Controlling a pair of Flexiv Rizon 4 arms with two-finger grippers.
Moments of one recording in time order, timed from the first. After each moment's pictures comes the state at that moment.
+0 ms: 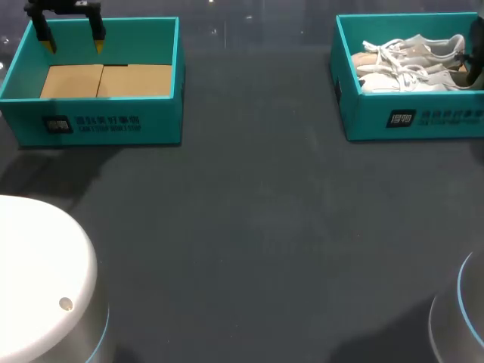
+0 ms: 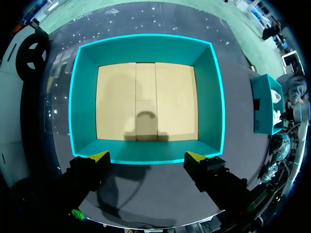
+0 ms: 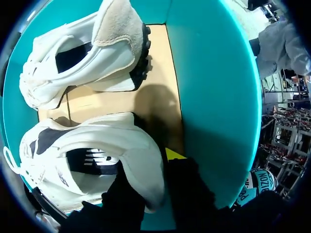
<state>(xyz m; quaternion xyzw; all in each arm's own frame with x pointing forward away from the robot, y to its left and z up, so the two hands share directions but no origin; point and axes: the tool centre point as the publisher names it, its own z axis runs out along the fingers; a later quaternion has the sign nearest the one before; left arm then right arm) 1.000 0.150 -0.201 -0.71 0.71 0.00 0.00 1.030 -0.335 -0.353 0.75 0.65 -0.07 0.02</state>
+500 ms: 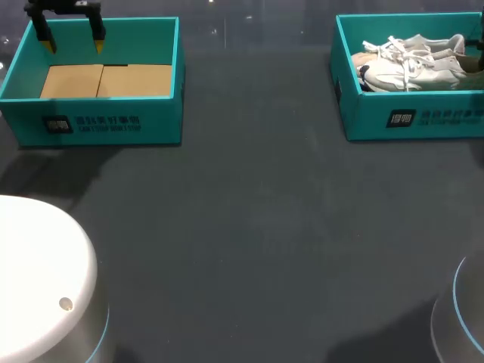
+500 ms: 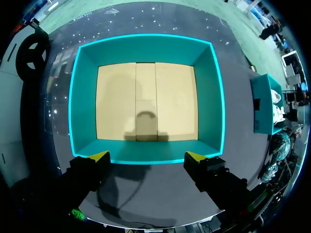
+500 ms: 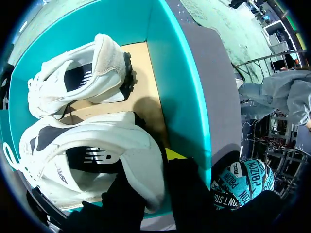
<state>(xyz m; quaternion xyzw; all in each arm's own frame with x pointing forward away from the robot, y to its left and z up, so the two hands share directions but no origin) 1.000 0.150 -0.201 -0.71 0.71 0.00 0.00 1.031 -0.346 -0.310 0.78 0.62 -0.07 0.06</state>
